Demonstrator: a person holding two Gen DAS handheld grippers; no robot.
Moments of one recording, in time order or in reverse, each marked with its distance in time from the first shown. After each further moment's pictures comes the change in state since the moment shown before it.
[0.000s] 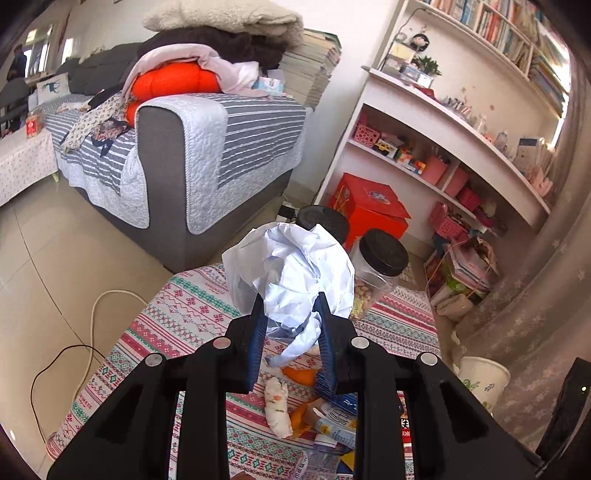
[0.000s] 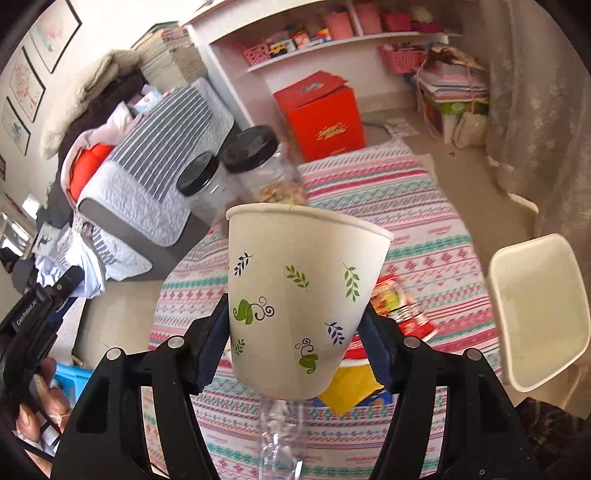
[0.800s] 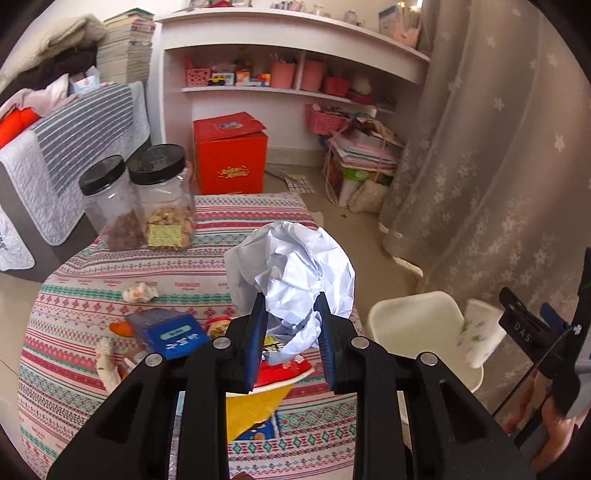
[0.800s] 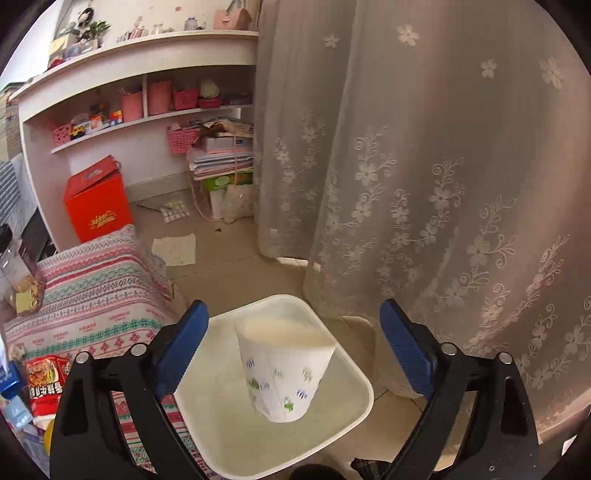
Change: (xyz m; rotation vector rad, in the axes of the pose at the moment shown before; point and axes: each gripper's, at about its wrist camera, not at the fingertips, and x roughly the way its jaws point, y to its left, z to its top) left arm 0.035 -0.220 -0.133 0.438 0.187 -0.254; right arm -0.076 -0.236 -0.011 0.124 -0.348 -0.720
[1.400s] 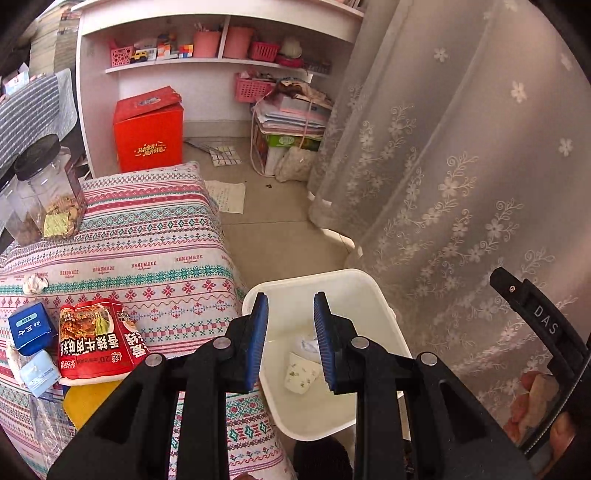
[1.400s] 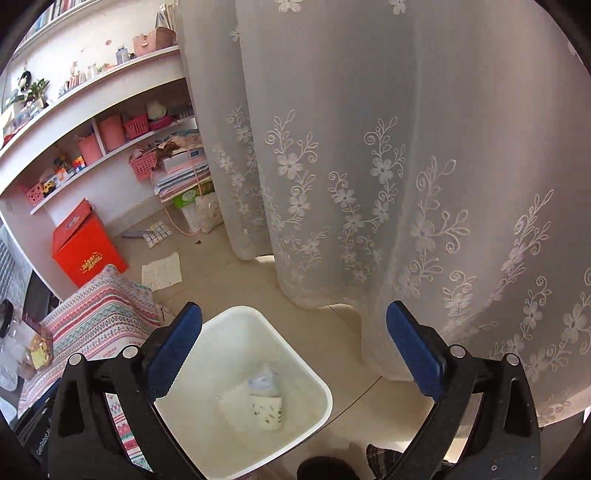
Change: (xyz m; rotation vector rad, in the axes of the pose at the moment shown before) left arm 0.044 -0.125 -0.002 0.042 0.111 -0.175; right arm 0.009 -0.094 0.019 0.207 0.080 0.025
